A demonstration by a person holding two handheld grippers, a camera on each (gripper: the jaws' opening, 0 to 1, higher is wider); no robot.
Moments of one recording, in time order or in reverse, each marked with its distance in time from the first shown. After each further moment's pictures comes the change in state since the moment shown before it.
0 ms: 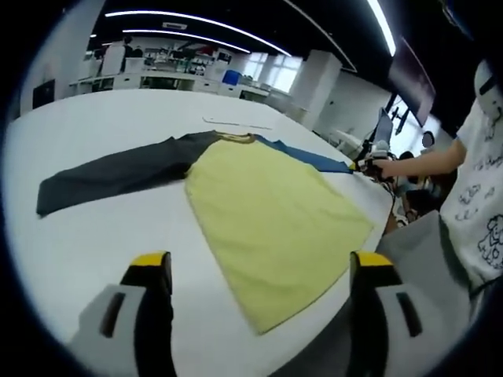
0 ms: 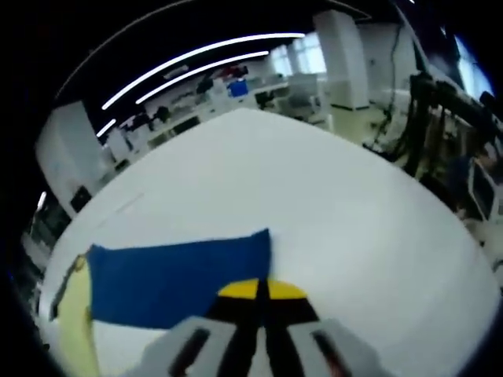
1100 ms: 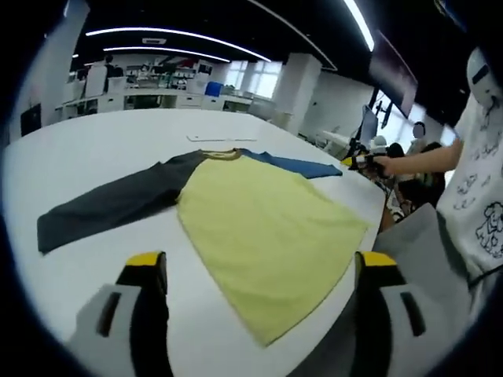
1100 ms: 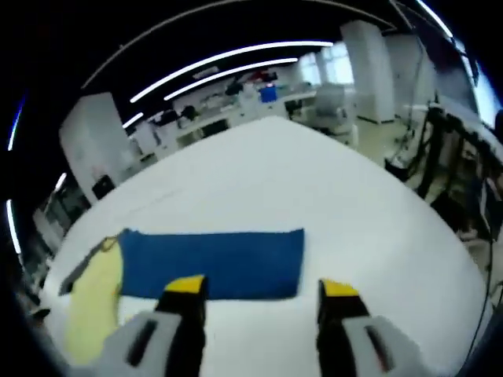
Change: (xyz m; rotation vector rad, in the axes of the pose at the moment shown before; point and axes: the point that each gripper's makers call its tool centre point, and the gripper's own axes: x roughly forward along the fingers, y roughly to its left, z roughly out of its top) left arm -0.004 -0.008 0.022 0.105 -0.039 -0.050; right arm -0.037 0.021 -0.001 -0.035 -0.014 0.080
